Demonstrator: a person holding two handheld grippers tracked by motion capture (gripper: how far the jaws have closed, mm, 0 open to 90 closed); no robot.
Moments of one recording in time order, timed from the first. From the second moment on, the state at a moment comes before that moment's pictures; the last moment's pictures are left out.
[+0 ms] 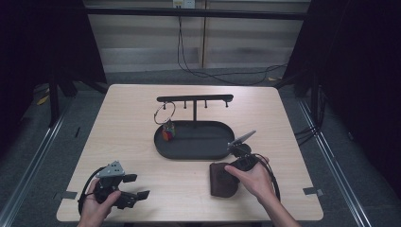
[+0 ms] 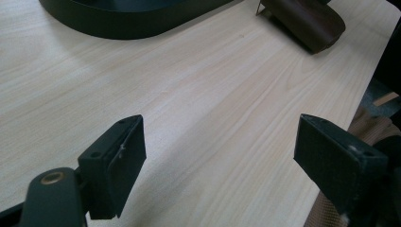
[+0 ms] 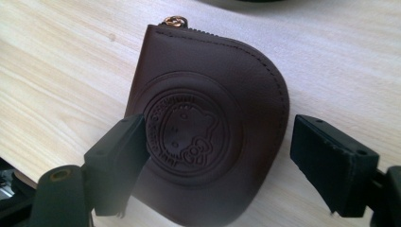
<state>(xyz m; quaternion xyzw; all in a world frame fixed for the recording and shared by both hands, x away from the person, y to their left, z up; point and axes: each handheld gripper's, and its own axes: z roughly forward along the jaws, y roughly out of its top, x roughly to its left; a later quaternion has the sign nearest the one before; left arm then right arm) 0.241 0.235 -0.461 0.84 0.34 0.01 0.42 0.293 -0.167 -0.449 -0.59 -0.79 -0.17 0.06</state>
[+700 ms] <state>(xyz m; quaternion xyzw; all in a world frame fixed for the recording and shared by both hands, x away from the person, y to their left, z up) 0.241 0.237 -0.461 0.84 0.34 0.01 0.42 0.303 -0.159 -0.470 -0.60 -0.78 -0.18 0.11</state>
